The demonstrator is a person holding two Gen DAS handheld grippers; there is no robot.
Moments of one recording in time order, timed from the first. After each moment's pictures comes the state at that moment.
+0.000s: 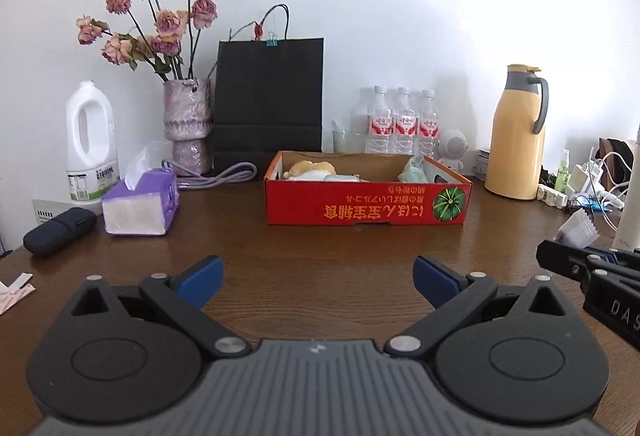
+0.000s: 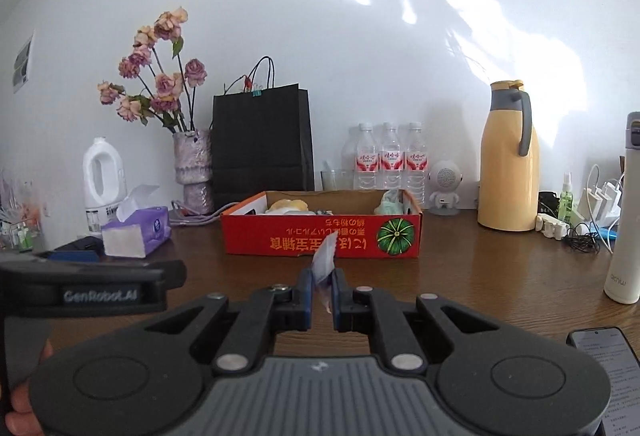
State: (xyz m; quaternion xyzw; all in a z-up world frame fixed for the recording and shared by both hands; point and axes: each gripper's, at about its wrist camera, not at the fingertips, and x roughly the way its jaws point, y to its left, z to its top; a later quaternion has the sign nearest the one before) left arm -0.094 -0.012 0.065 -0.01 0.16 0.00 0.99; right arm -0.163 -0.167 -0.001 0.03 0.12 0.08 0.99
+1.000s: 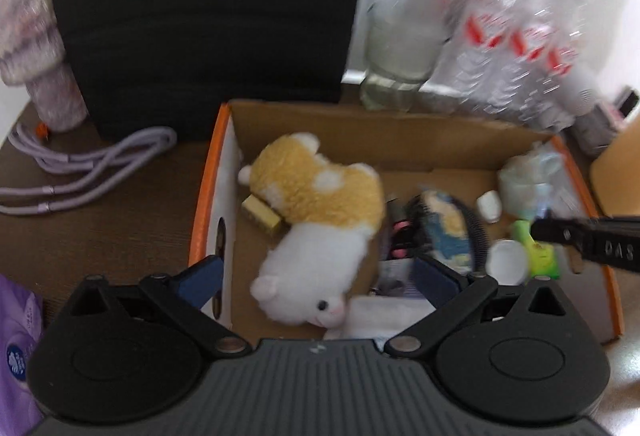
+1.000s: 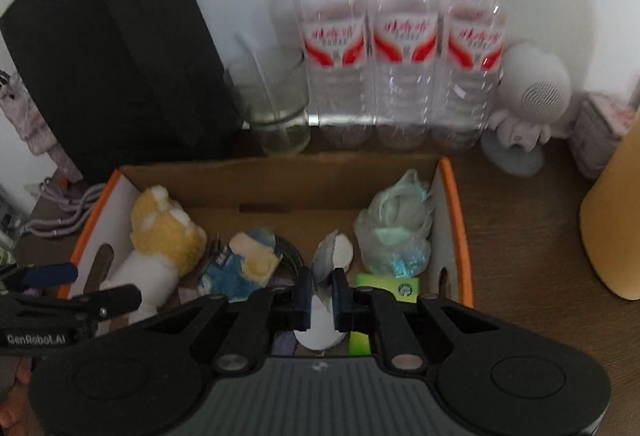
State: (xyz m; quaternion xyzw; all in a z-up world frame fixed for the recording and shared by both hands) left arm 0.384 0.015 0.077 -0.03 0.51 -0.03 0.86; right arm 0.357 -0.185 0.028 0.05 0.50 0.09 0.86
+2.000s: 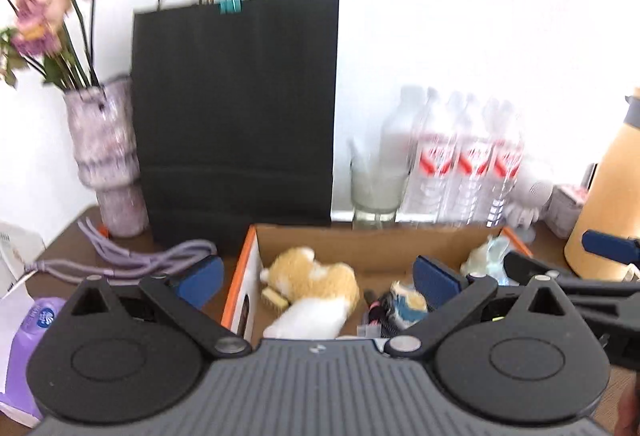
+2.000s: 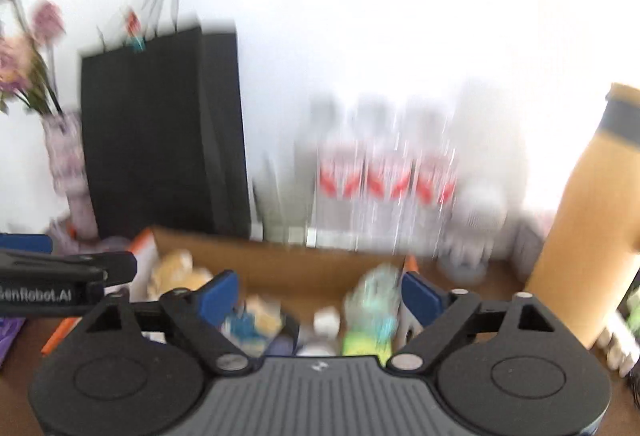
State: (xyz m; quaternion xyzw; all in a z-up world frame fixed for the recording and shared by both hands) left arm 0.255 -0.011 0.132 0.00 0.23 0.00 0.97; right arm 0.218 -0.158 0.057 -0.02 0.21 0.04 0.98
